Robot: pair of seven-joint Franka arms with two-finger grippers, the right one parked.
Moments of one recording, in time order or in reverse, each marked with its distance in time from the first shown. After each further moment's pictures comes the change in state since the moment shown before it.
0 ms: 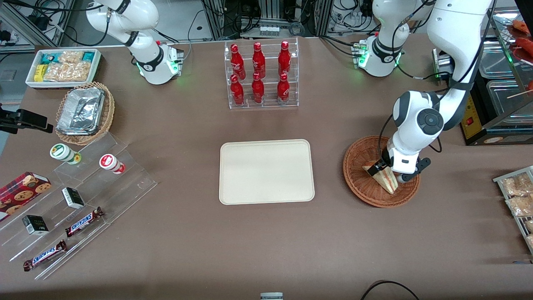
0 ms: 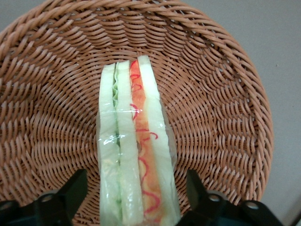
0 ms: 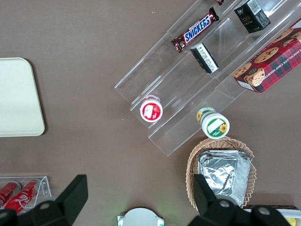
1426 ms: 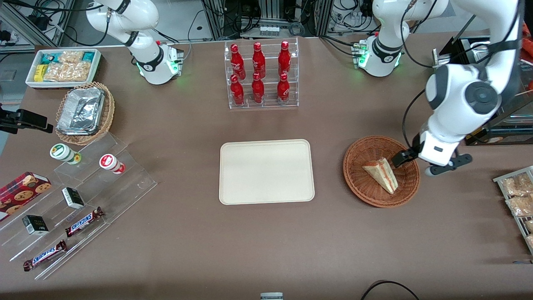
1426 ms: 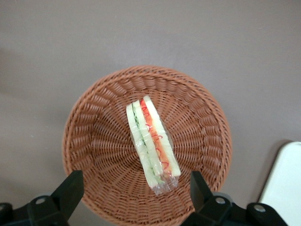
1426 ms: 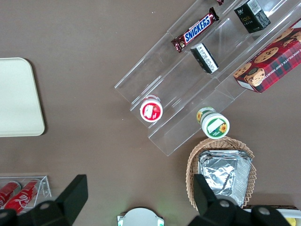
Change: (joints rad) arm 0.003 -0.204 0.052 0.104 0.000 -0.288 0.261
